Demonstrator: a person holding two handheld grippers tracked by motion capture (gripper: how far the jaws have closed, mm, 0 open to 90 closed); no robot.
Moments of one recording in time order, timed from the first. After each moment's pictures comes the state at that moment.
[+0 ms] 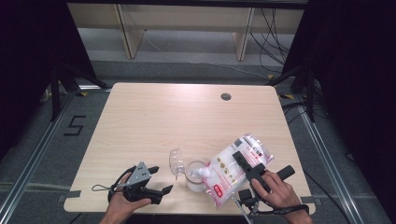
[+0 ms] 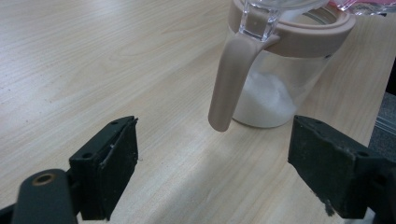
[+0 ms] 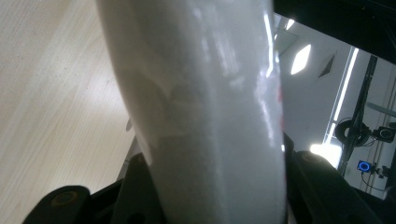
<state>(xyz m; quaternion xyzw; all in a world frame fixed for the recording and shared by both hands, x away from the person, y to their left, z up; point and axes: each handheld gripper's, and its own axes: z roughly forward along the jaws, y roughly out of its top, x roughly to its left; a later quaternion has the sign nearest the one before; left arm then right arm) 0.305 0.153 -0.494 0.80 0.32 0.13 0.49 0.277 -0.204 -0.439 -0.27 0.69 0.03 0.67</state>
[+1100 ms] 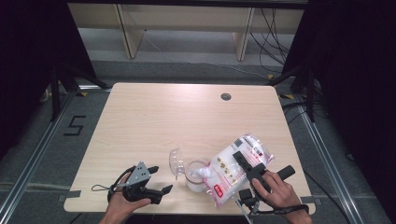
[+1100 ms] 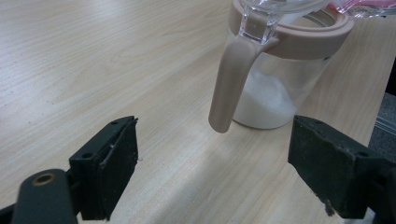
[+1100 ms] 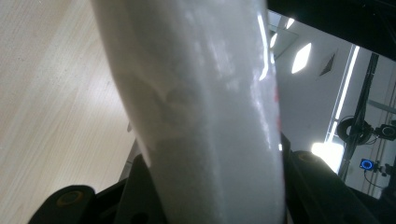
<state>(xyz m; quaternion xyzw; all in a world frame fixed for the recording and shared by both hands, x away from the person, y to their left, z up) 0.304 0.154 -0.493 0.80 0.32 0.13 0.49 0.278 -0.205 -0.439 -0.26 0.69 0.04 0.67</state>
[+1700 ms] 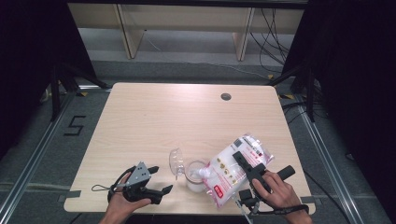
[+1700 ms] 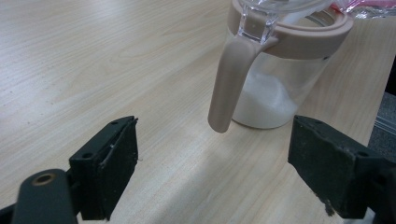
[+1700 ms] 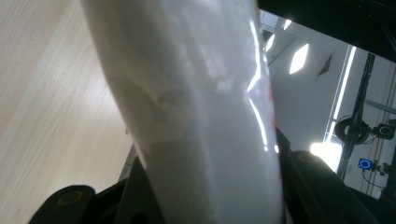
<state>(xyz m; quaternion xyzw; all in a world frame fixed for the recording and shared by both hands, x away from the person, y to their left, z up) 0.303 0.153 -0.493 0.80 0.32 0.13 0.49 0.276 -0.204 -0.437 -0.26 0.69 0.04 0.67</state>
